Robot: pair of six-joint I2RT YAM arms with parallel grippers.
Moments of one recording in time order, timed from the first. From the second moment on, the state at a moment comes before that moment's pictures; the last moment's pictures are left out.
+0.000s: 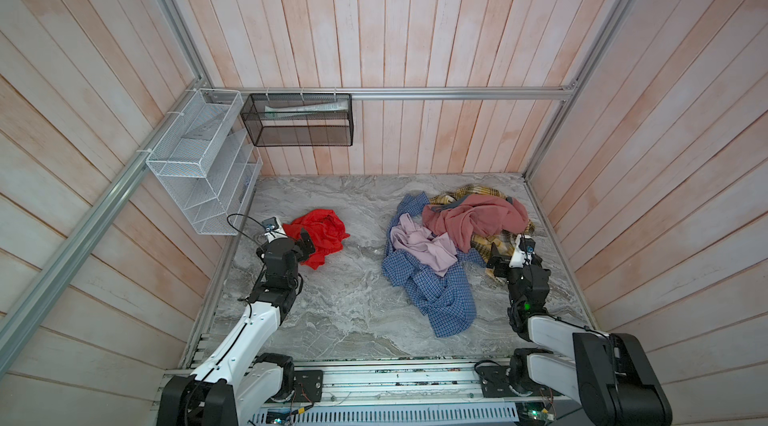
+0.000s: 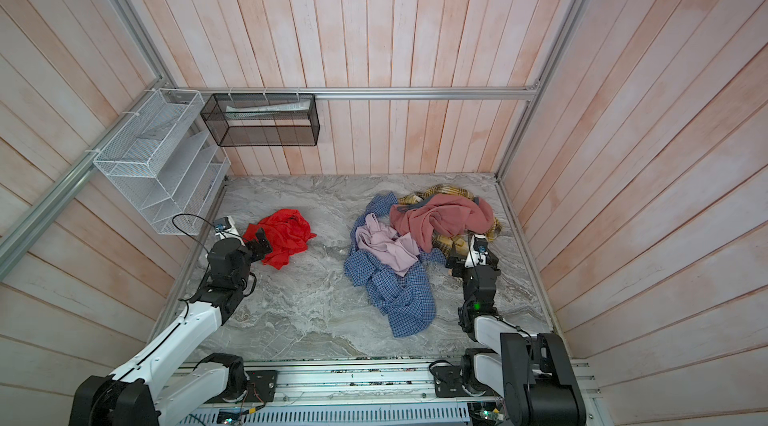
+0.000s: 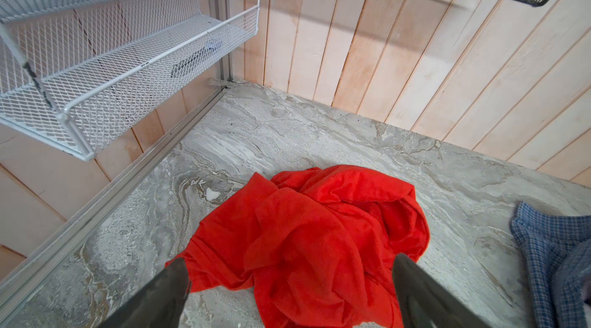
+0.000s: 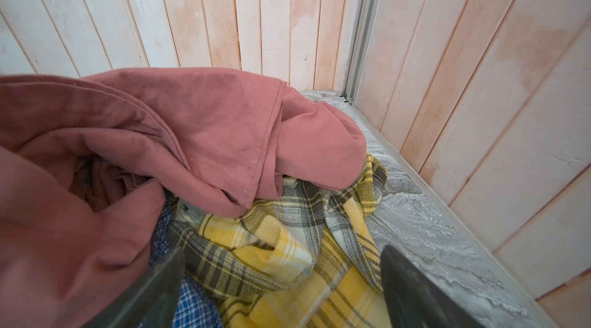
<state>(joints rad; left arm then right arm) -0.15 1.01 0.48 0.20 -0.36 -0.26 0.01 1.19 0.12 0.92 0.12 0.03</state>
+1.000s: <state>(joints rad) -0.13 1.12 0.34 0.57 -0.40 -0.05 -0.03 1.53 0.23 1.14 0.01 0.01</state>
